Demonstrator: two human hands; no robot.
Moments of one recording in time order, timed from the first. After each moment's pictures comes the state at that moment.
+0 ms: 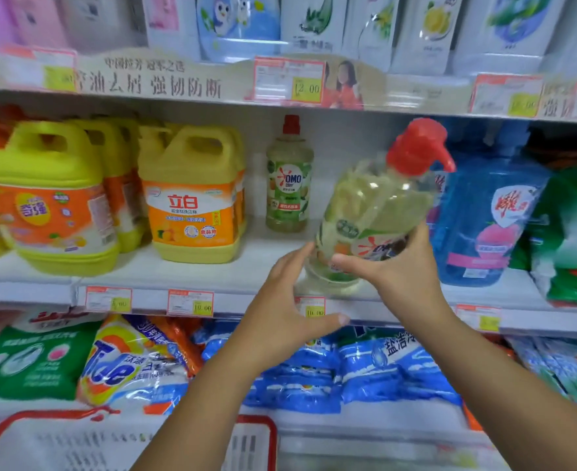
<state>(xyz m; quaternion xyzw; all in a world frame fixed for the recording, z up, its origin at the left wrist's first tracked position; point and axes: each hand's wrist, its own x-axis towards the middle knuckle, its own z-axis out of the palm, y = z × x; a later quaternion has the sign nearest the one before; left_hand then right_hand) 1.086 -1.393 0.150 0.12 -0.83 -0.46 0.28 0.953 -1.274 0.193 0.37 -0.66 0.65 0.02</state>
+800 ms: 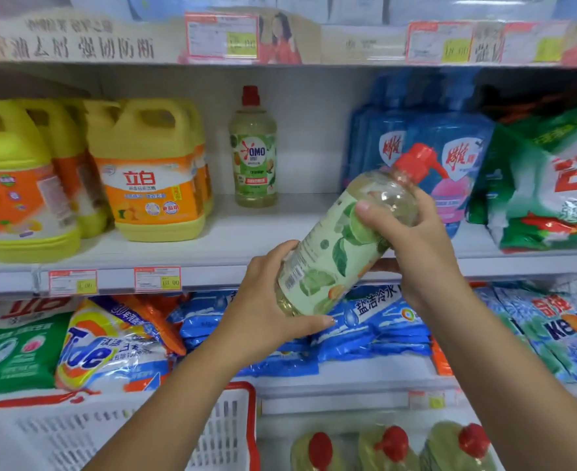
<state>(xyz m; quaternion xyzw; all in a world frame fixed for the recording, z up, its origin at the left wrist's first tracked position) 1.090 -1.357 0.129 0.13 -0.86 -0.43 0.23 0.964 -1.213 0.193 0.26 -0.58 0.76 -0.07</state>
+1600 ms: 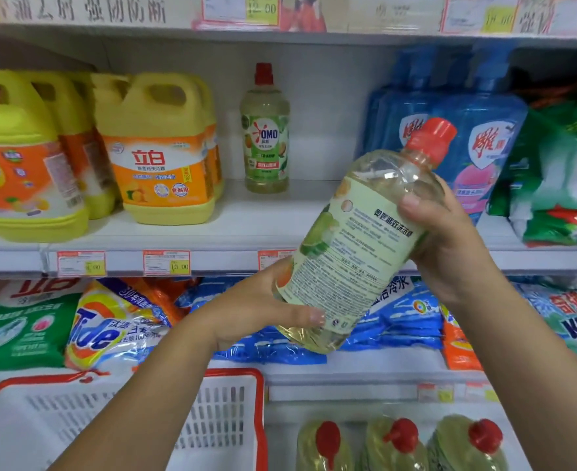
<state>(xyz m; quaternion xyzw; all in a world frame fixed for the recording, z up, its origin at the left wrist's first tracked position) 1.106 -1.379 0.138 0.05 -0.78 -0.63 0.05 0.944 -1.207 0.185 0.37 -0.56 0.73 -0.14</state>
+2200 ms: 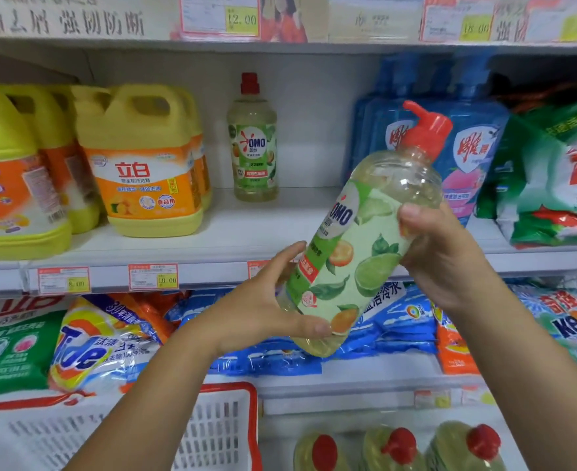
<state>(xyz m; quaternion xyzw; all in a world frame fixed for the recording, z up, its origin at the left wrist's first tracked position) 1.097 -1.370 0.148 0.05 -0.81 -0.58 0.06 0.941 -1.204 0.188 0.37 -0.53 0.74 -0.18</state>
